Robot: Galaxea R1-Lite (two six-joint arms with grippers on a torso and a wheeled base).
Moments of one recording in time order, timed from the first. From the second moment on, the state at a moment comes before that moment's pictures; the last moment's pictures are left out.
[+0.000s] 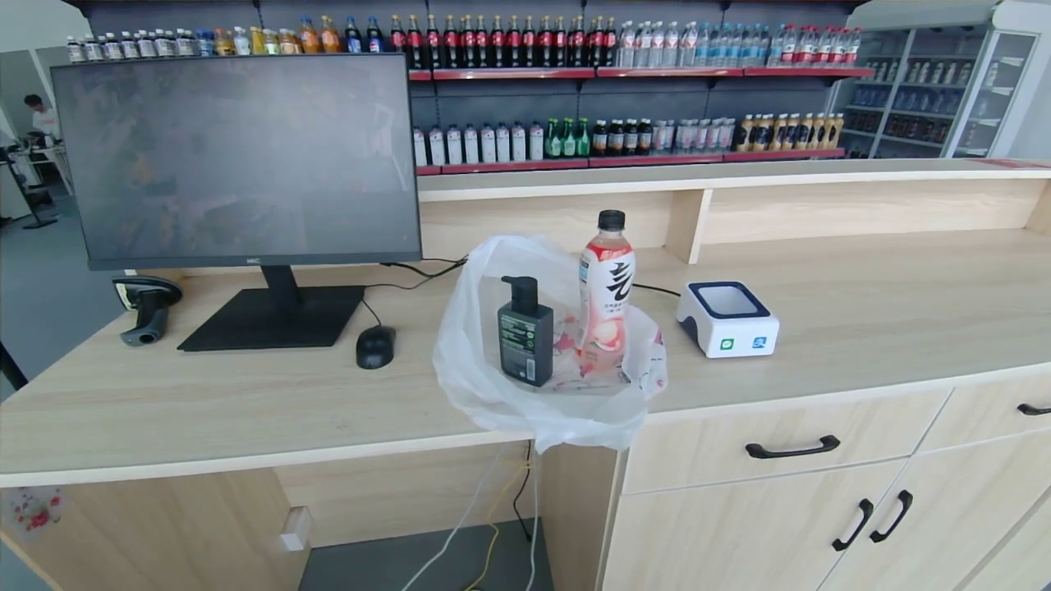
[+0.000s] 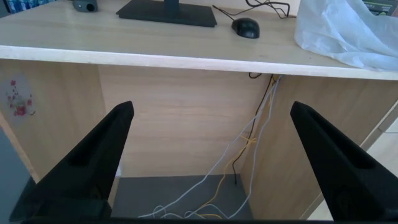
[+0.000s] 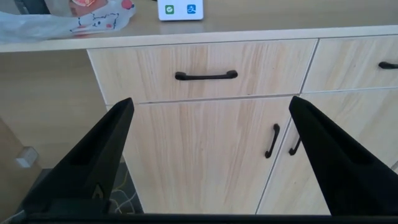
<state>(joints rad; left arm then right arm) 0.00 0.00 0.00 0.00 0.00 -0.03 0.00 0.00 0.00 0.00 0.02 -0.02</state>
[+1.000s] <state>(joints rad) 0.00 0.00 0.00 0.00 0.00 -0.03 0.00 0.00 0.00 0.00 0.02 -0.03</state>
